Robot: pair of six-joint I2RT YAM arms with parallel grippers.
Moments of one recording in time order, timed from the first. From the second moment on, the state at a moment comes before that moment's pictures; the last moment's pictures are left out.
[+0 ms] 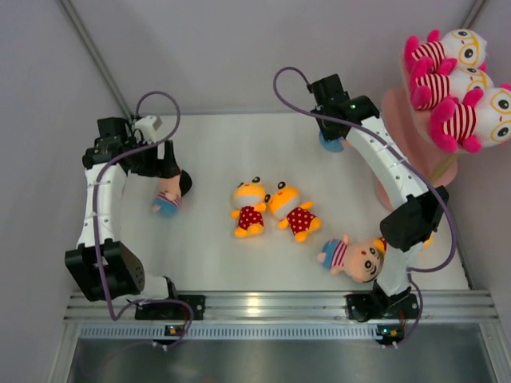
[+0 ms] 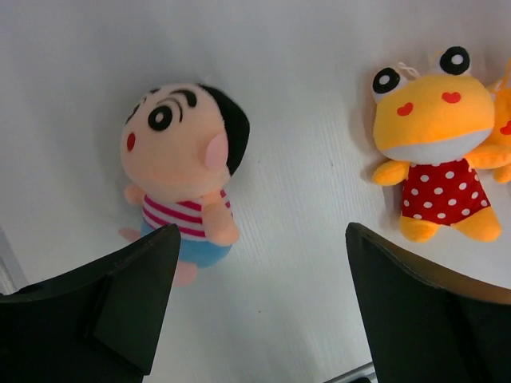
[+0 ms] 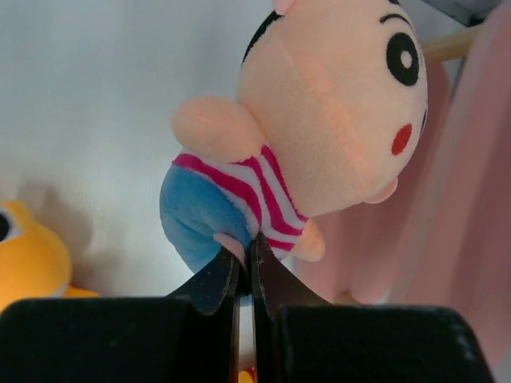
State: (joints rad) left arm 0.23 1.41 1.38 -0.91 0.48 0.26; right arm 0.46 1.87 2.05 -1.08 0.46 -0.09
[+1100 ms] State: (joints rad) left arm -0.41 1.52 1.77 -0.89 0.64 0.30; right arm 0.79 1.58 1.77 -0.76 -0.20 -0.02
